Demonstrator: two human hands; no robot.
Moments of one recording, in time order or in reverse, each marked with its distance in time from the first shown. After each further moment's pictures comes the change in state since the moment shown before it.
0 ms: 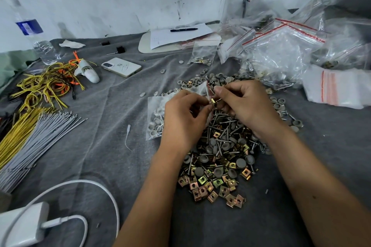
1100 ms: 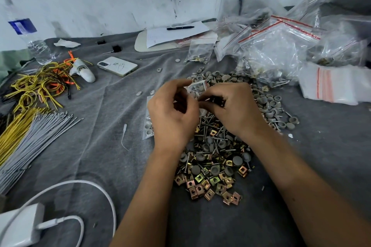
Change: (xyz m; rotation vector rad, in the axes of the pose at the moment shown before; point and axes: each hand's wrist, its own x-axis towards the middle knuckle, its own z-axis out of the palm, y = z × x) left_hand 0.001 0.009 -0.005 -0.092 0.304 0.076; right_hand -0.007 -0.007 0.011 -0.356 -0.018 -0.468
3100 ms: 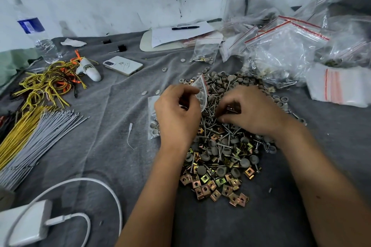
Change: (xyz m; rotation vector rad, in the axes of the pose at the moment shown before) left_hand -0.001 -0.002 0.001 0.023 -0.026 -0.198; right_hand 0.002 0.015 -0.026 -0.086 -0.410 0.145
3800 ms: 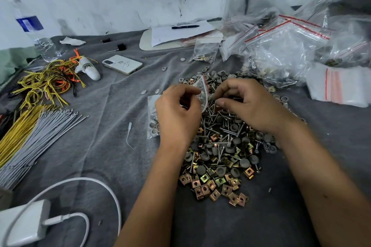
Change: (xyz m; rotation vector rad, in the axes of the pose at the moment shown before) left_hand 0.001 -0.001 -0.002 0.023 -0.044 0.006; right_hand 0.000 -0.006 -0.002 0.325 0.104 0.056
